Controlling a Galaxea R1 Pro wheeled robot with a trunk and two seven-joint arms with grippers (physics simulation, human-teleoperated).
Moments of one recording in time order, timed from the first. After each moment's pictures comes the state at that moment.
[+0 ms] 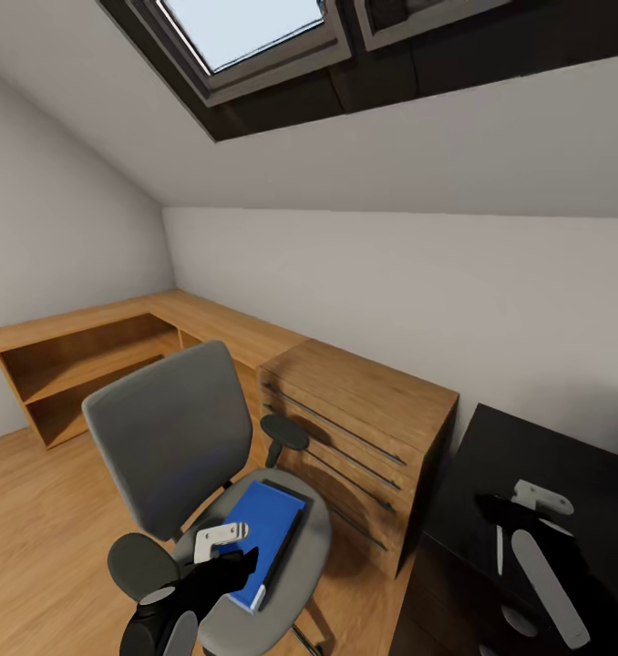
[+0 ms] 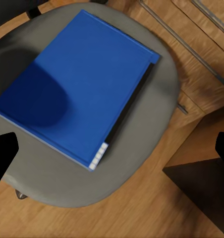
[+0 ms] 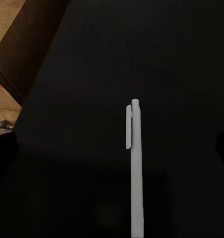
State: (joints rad) left arm -0.03 -0.10 -0.15 -1.57 0.32 0.70 0.28; right arm -0.29 -0.25 -0.02 -1.32 -0.60 0.53 -0.51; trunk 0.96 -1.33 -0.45
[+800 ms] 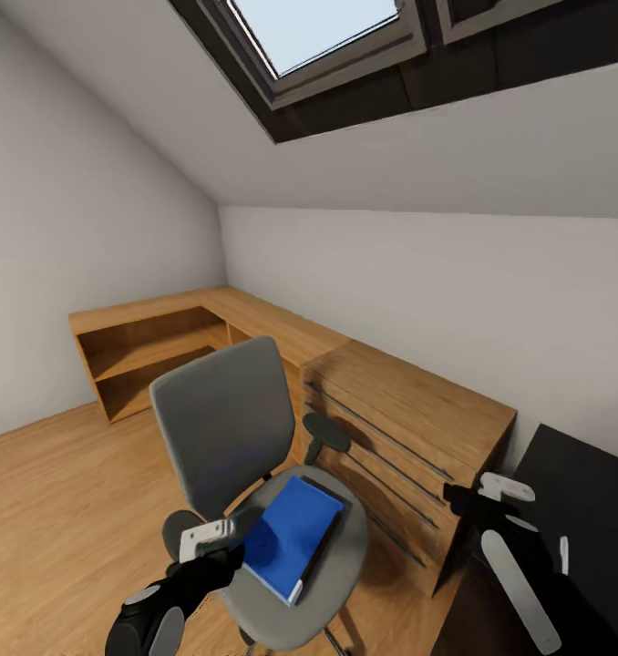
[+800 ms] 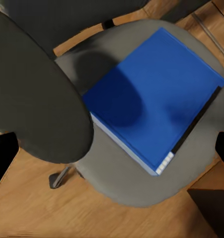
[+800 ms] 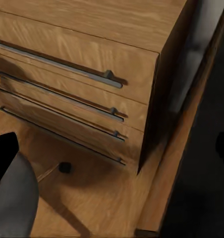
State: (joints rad) left arm -0.03 -0.10 -0.08 -1.57 0.32 0.70 0.28; right arm -0.28 -0.19 0.09 -1.39 -0.57 0.53 -0.52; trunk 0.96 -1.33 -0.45
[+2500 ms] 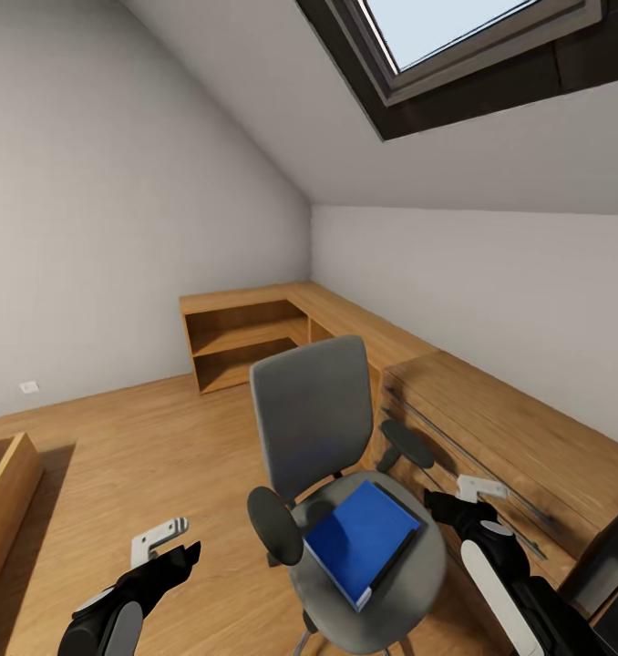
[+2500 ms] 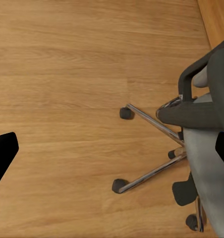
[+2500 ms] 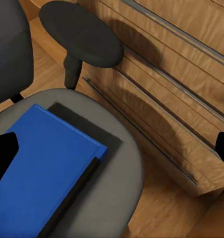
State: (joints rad) left arm -0.03 -0.10 0.13 -1.58 0.33 0.70 0.27; right arm -0.28 -0.19 0.22 -1.38 -0.52 0.53 -0.51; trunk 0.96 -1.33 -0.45
